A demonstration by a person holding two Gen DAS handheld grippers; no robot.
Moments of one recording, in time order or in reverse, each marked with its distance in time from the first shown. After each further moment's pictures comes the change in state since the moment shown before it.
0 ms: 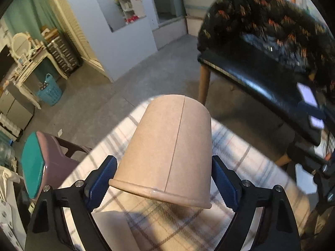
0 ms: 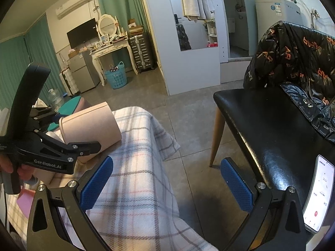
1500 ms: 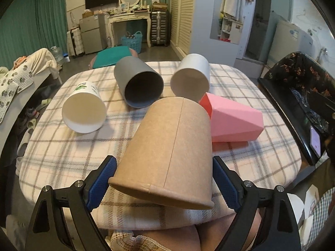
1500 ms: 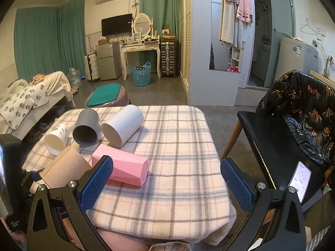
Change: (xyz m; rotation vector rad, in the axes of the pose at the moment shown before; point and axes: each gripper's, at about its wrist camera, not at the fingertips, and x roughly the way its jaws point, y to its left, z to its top) left arm -0.142 -0.007 -0.268 -0.651 -0.098 0.233; right arm -0.136 0.146 -0.065 -0.247 -0.045 0.023
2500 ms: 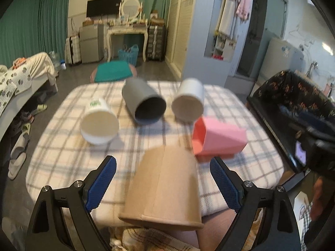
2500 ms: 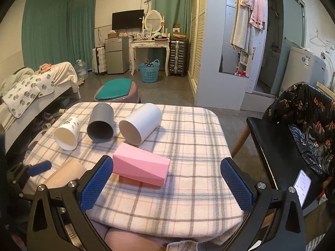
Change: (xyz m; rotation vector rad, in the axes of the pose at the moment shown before) left arm -0.052 0.024 0.006 -0.035 -0.128 -0.074; right arm -0.009 0.043 0.007 -0.076 0.005 0.019
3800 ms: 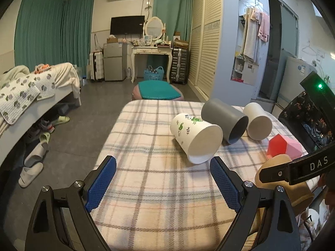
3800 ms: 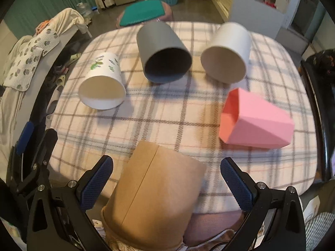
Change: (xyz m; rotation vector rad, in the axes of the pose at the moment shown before) left arm 0.007 0.152 -0.015 -0.045 -0.153 0.106; right arm 0.120 0.141 -0.002 0.076 0.626 0.138
